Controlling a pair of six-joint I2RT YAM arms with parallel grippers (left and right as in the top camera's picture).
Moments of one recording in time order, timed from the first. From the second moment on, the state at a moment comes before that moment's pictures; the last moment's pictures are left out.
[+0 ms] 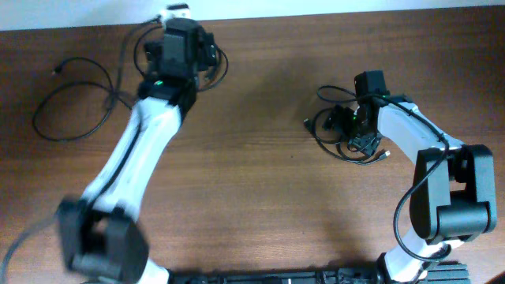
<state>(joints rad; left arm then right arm) -0.26 1.72 1.47 -0.29 -0.38 -0.17 0.04 1.86 1.13 -0.64 -0.14 0.65</state>
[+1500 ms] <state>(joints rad) -0.41 1.45 1.48 -0.96 0.24 -0.27 0.04 1.86 1.13 -0.52 -0.14 0.66</state>
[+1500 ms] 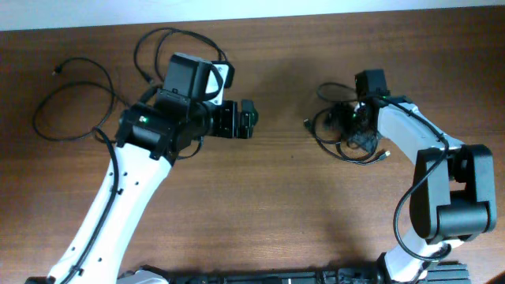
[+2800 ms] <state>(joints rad) -0.59 1.75 1.48 -0.70 0.24 -0.26 -0.29 1.06 1.12 -1.05 -0.38 0.31</state>
